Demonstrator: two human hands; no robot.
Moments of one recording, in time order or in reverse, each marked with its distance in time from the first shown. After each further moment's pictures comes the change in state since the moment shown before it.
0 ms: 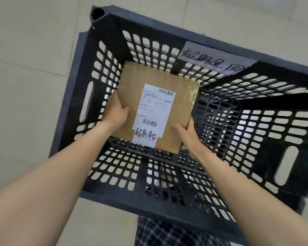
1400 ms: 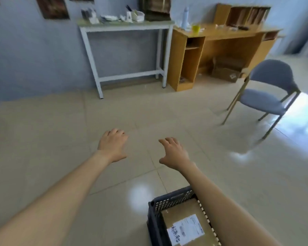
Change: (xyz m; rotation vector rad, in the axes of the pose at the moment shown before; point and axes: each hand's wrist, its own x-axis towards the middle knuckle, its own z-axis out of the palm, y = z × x) left_hand -0.457 0.012 -0.378 0.576 0.703 -0.238; right_hand -0.477 -0.277 0.208 -1.716 -0.304 -1.518
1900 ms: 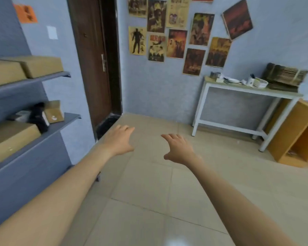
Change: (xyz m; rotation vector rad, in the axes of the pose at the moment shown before) left_hand -0.383 -0.331 -0.072 -0.195 0.217 -0.654; right_hand -0.073 -0.480 -0.018 -0.234 0.077 -0.711
